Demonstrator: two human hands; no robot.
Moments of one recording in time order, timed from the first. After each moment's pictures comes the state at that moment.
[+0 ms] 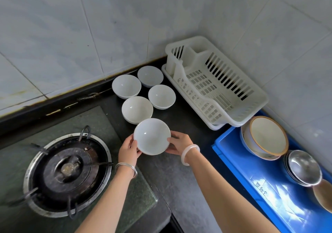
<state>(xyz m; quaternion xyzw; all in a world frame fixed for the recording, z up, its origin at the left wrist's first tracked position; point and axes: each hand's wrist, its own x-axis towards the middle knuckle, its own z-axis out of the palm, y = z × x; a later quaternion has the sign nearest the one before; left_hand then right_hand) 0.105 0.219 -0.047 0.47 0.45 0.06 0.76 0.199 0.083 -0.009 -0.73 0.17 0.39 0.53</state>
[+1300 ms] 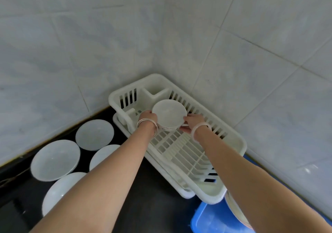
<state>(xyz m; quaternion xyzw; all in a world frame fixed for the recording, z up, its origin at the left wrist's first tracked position) 0.494 0.151 -0.001 0.61 0.36 -0.06 0.71 0.519 0.006 0.015 -0.70 0.26 0.19 0.63</state>
